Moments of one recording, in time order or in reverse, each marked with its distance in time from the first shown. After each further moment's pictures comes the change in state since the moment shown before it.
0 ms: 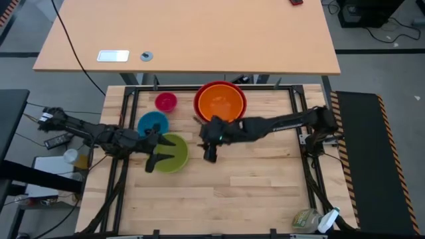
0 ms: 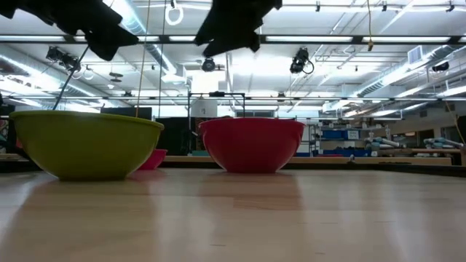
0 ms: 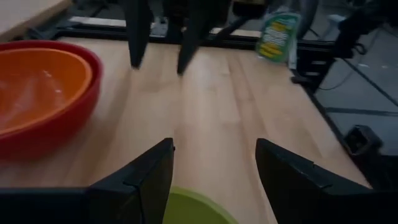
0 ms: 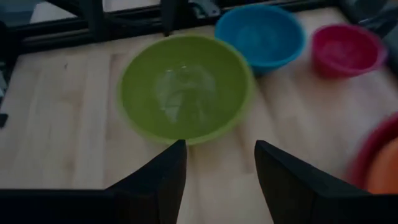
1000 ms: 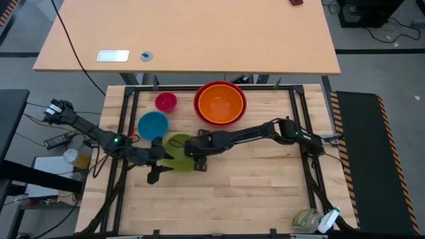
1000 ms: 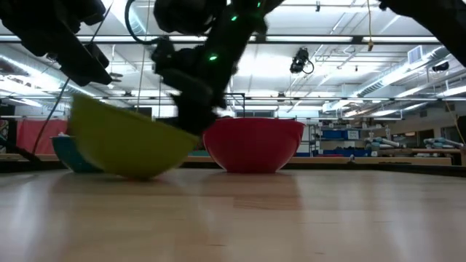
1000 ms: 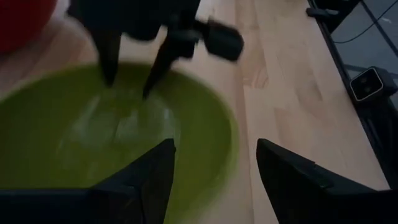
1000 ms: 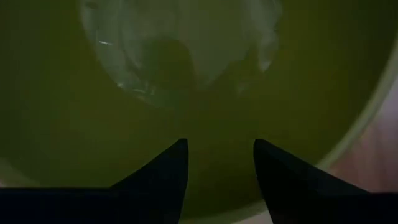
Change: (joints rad) left arm -0.176 0.183 -0.001 -0.111 -0.094 -0.273; right arm 0.005 0.461 0.369 -0.366 0.031 -0.083
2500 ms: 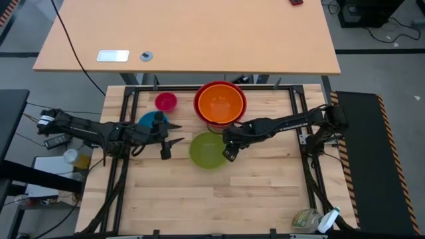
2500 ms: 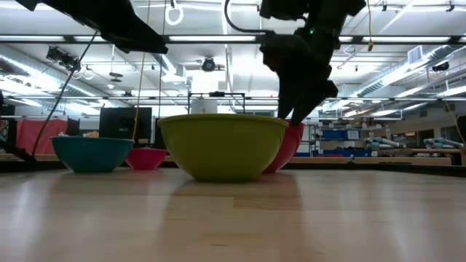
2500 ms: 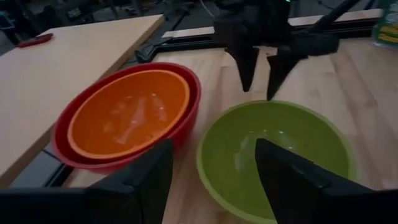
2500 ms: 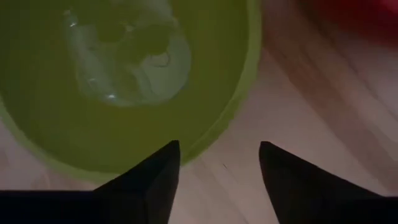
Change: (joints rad) left arm 0.315 0.000 0.105 0.158 -0.139 0.484; right arm -0.059 -0.601 -0.698 0.069 -0.097 0.567
